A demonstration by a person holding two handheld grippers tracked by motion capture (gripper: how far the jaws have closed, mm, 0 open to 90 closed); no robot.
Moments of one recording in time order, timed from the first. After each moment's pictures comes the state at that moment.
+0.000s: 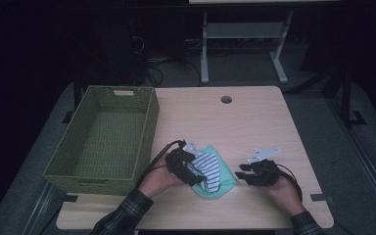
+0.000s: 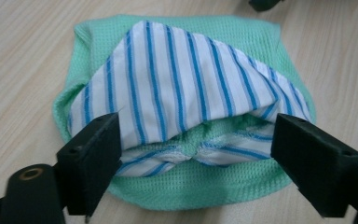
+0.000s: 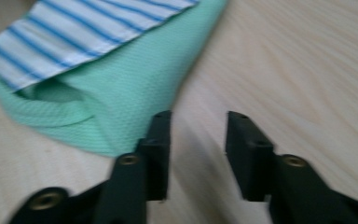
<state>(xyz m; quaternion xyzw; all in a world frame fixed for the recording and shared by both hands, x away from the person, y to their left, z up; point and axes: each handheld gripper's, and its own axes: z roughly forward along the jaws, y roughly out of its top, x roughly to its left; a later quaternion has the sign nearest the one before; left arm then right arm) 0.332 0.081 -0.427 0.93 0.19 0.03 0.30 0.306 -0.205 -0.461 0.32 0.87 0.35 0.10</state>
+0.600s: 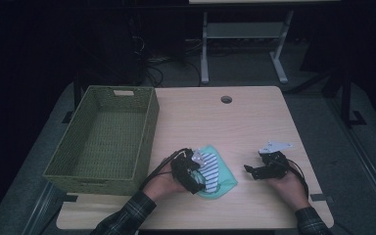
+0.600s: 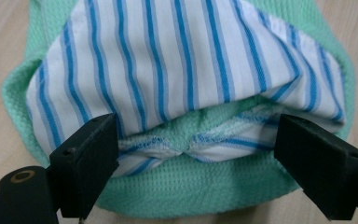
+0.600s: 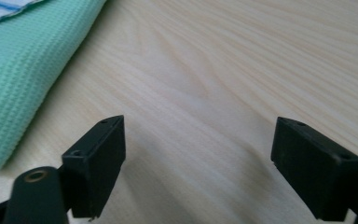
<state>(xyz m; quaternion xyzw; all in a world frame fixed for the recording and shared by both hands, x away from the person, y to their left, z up) 0.326 0.068 -0.452 0.95 0.16 0.04 0.25 0.328 -0.239 -0.474 0.39 0.83 0.35 0.17</state>
